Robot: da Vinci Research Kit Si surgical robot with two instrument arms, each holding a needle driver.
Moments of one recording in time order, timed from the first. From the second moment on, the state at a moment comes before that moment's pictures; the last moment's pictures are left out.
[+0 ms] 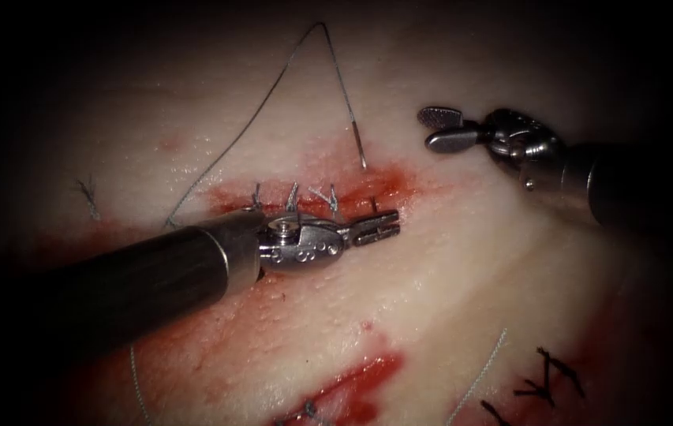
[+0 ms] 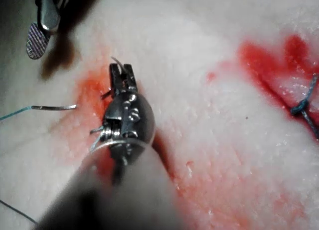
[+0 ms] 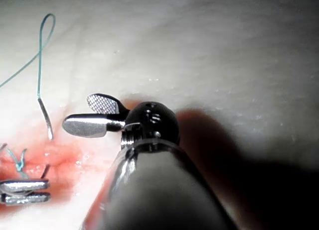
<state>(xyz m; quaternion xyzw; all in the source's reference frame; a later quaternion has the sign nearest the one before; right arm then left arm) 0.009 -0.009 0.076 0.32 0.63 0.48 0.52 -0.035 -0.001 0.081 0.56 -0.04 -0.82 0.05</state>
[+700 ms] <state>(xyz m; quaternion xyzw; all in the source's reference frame) 0.008 -0.010 0.076 0.30 0.61 0.45 0.57 -0.036 -0.004 0.073 0.62 0.24 -0.74 -0.15</state>
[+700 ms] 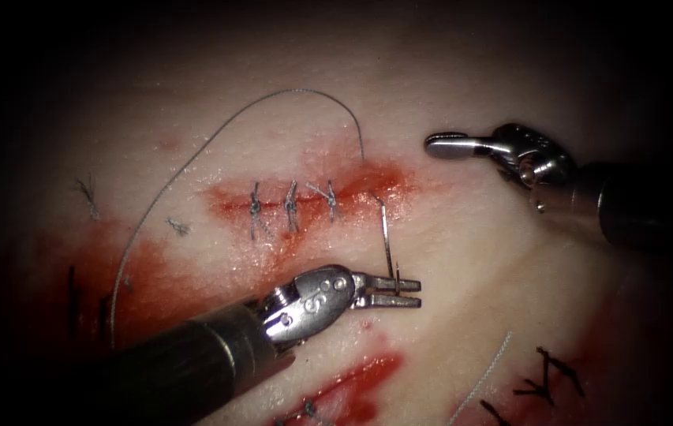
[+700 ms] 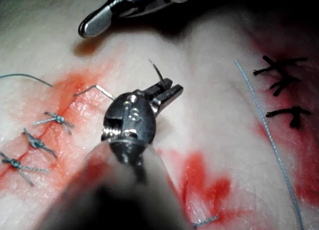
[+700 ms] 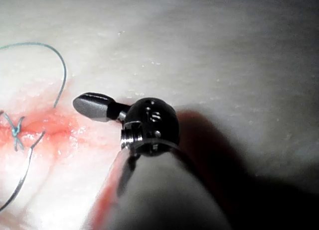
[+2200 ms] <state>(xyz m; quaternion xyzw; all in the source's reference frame) 0.013 -0.012 0.069 0.50 0.53 0.50 0.47 -0.037 0.000 0.072 0.48 -0.21 -0.84 0.13</state>
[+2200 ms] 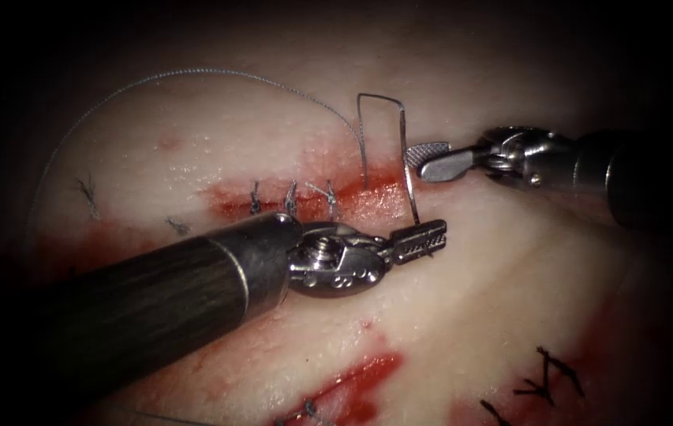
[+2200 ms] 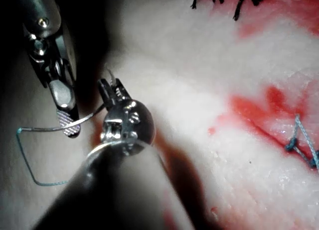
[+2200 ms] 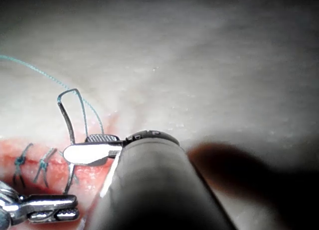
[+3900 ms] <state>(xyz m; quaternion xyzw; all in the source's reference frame) 0.012 -0.010 0.070 0.30 0.63 0.40 0.60 -0.036 -0.001 0.071 0.50 -0.07 -0.86 -0.01</state>
